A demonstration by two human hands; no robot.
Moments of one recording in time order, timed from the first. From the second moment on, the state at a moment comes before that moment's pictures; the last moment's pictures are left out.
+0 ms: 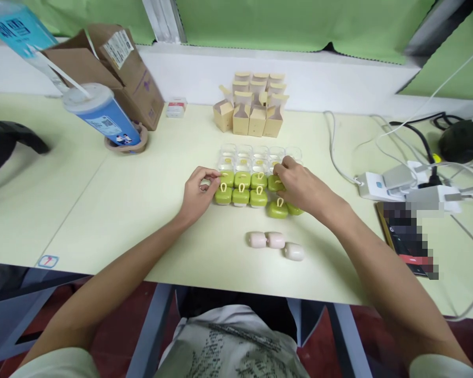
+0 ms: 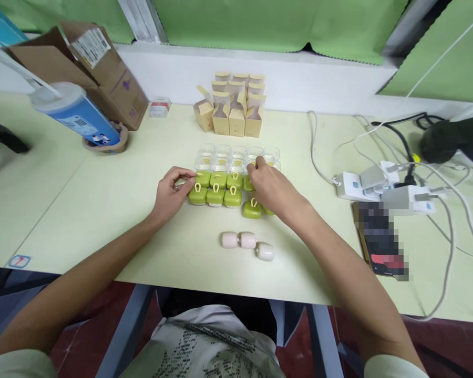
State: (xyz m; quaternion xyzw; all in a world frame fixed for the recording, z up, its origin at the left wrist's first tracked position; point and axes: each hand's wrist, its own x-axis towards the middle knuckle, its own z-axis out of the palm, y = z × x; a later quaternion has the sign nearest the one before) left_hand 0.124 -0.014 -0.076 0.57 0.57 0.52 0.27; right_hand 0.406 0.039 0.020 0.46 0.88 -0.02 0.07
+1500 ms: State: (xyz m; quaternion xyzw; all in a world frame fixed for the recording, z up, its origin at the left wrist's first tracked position) left_hand 0.123 -0.013 -0.081 0.57 0.58 0.52 0.28; right_hand 0.422 0.052 0.022 0.44 0.89 -0.08 -0.04
